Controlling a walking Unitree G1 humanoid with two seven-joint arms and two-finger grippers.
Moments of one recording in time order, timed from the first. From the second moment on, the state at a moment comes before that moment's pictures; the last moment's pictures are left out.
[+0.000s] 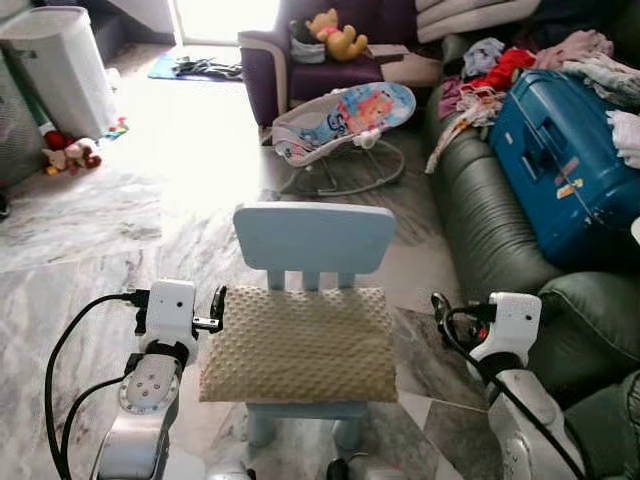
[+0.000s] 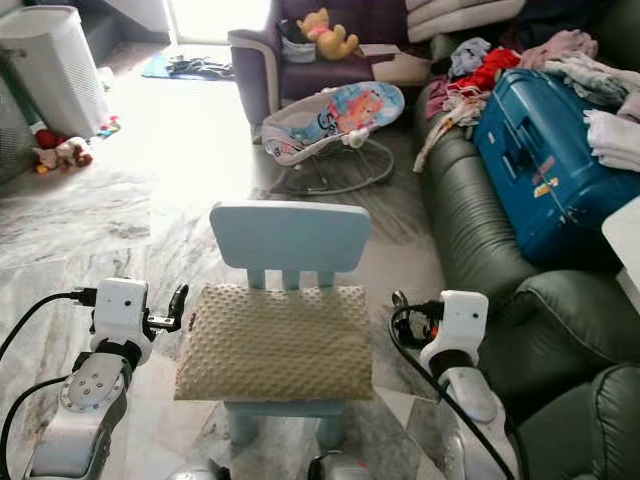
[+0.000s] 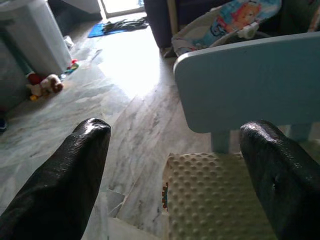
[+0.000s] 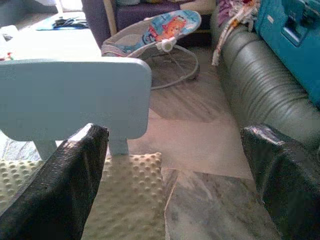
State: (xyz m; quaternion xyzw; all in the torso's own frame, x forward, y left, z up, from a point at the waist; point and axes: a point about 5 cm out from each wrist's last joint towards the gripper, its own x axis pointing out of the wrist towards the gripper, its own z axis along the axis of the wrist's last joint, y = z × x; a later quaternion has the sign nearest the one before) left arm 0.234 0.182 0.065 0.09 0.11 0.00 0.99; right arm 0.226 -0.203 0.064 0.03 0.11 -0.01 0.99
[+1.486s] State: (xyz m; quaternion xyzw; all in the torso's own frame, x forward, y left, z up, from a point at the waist) left arm 0.232 0.191 0.067 0.11 0.12 0.04 0.99; right arm 0.220 -0.197 0.071 0.04 0.12 0.01 0.99
